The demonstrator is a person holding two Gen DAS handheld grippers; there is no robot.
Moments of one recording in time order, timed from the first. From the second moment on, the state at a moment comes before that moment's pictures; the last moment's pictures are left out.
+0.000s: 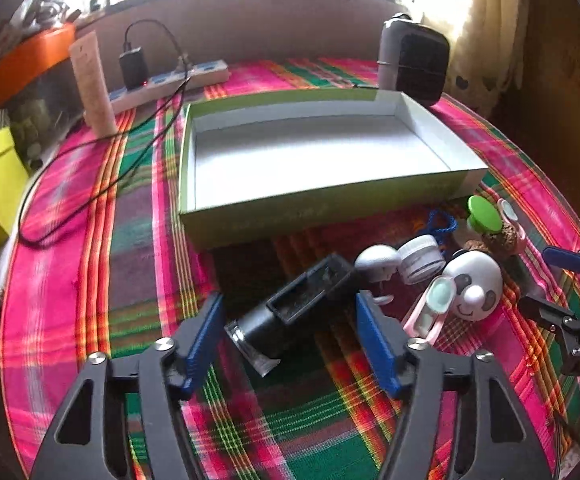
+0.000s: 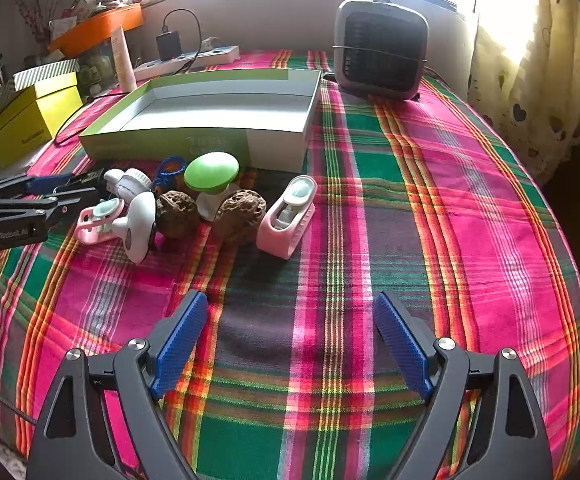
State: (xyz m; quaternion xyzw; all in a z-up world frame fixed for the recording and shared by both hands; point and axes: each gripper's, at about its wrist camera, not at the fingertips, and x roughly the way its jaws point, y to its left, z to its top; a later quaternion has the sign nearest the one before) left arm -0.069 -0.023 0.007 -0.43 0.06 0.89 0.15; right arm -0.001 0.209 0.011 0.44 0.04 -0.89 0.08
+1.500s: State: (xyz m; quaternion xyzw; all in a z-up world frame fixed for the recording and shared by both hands) left arm -0.061 -0.022 0.008 -0.44 0.02 0.89 0.13; right arm -0.041 0.218 0.015 0.44 0.02 -0.90 0.05
